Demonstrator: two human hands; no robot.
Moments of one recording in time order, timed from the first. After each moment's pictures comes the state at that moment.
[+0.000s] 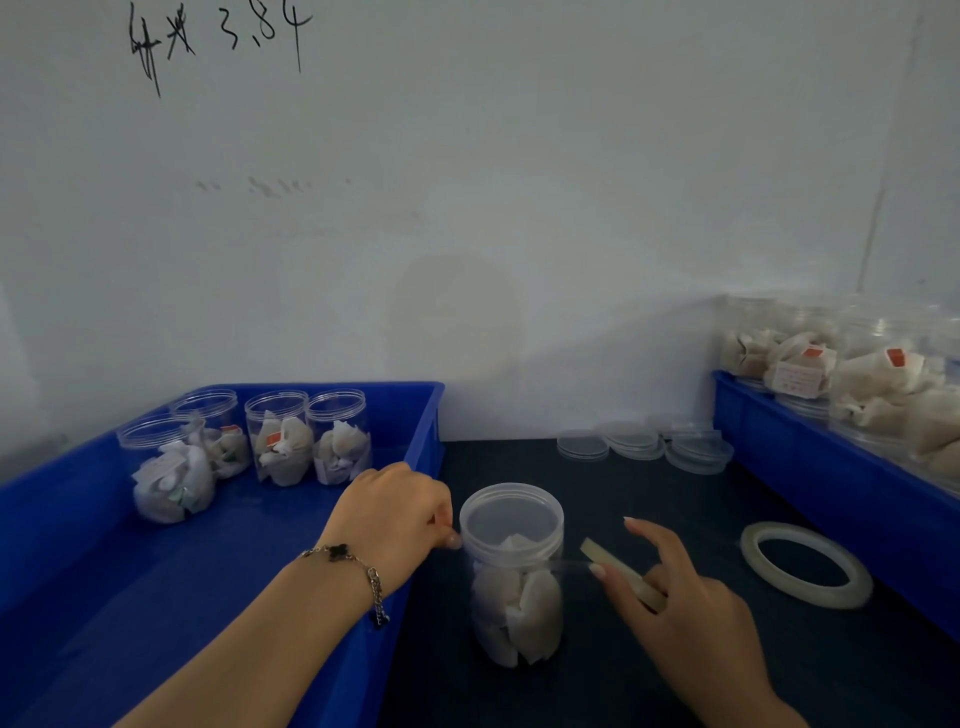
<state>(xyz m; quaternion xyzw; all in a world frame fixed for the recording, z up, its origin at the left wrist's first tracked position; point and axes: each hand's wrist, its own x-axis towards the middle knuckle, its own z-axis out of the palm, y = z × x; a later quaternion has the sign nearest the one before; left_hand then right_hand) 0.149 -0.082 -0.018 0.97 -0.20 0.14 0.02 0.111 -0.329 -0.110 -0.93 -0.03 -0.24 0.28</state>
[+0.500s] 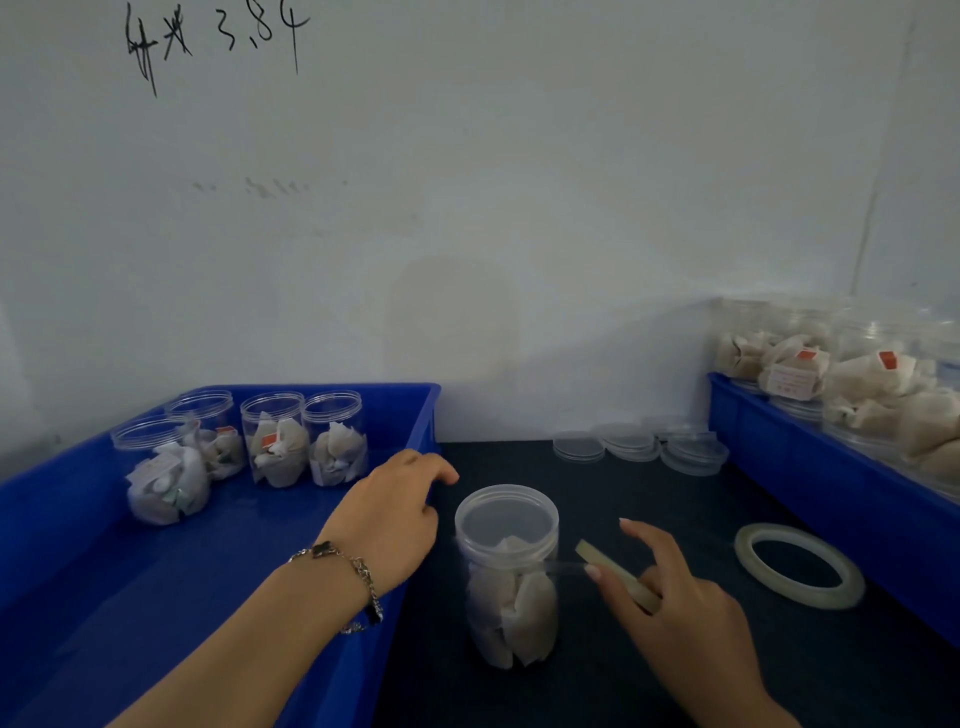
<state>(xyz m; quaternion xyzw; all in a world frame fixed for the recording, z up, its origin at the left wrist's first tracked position) 0.149 -0.080 -0.023 0.95 -0.16 0.18 0.19 0.111 -0.328 -0.110 -0.92 -0.03 -0.24 0.29</state>
